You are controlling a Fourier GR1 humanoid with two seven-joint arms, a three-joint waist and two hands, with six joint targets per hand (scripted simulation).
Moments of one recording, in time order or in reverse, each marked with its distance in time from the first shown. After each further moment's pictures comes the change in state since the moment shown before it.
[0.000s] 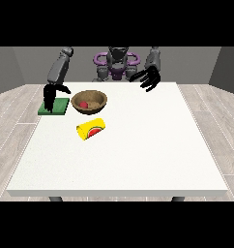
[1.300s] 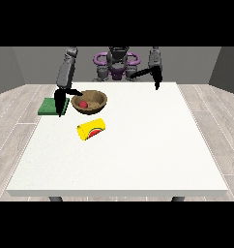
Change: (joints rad) left arm 0.084 0.006 -0.001 -0.059 0.253 -0.112 -0.078; right arm 0.003 0.097 0.032 0.114 0.025 -0.050 -0.165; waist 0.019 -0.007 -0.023
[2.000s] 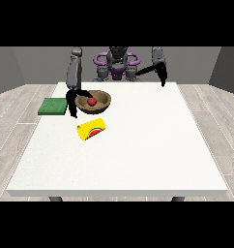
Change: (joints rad) left arm 0.043 0.046 0.046 0.030 0.040 -0.053 -0.010; right arm -0.056 0.120 0.038 0.040 -0.008 -0.093 0.132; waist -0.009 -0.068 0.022
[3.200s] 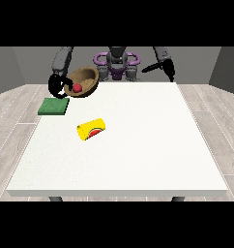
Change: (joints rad) left arm 0.076 0.084 0.121 0.106 0.077 -0.031 -0.061; right arm -0.074 -0.129 0.092 -0.032 0.094 -0.158 0.451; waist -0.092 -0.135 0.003
